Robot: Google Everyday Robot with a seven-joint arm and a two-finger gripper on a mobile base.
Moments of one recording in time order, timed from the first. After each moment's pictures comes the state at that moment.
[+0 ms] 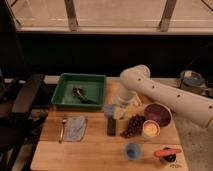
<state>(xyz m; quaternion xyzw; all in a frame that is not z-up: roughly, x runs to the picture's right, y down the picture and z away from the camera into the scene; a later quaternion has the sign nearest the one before) 0.063 0.116 0.754 -0.33 -0.14 0.03 0.93</state>
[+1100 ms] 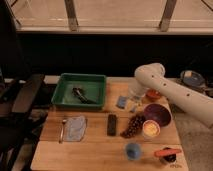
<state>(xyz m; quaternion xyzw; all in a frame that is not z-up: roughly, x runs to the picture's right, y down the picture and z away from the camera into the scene) 0.149 0.077 0.806 -0.30 -0.09 0.15 0.94</state>
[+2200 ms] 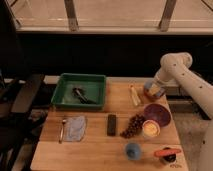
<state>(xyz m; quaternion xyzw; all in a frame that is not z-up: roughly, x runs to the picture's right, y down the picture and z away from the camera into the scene) 0.305 0.001 0.856 -0.22 0.03 0.32 0.92</state>
